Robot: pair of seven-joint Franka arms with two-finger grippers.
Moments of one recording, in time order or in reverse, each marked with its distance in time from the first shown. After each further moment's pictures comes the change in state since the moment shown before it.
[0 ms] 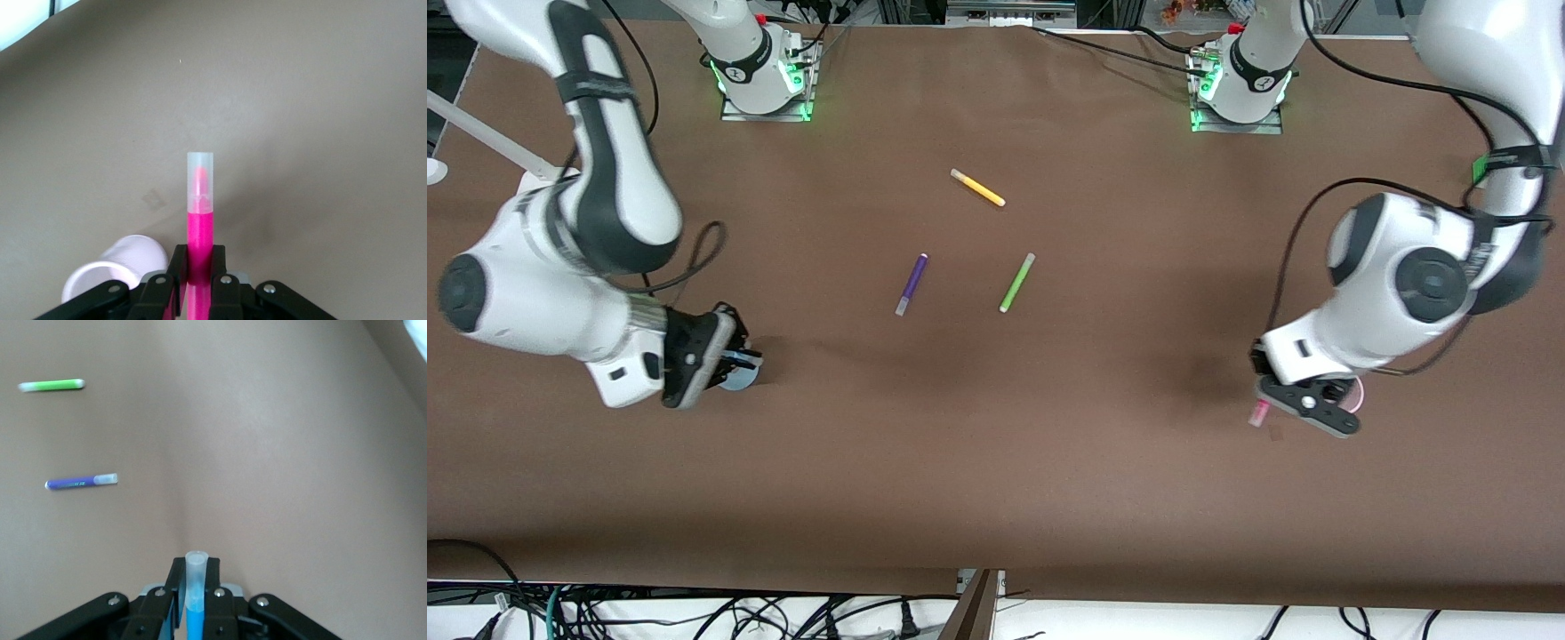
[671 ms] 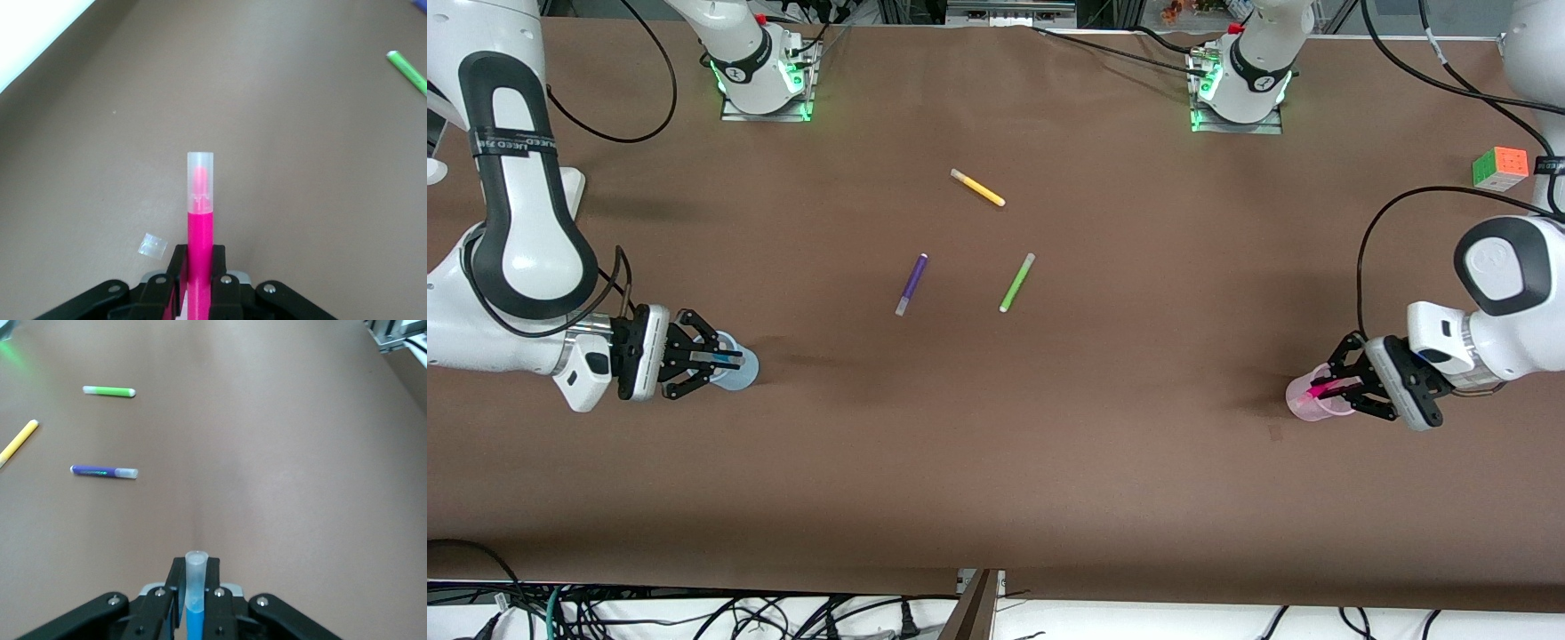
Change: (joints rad) left arm 0.256 0.065 -0.002 -0.051 -0.539 0.054 1.037; right arm -0.125 0.063 0.000 -0.054 0.244 -0.056 -0.427
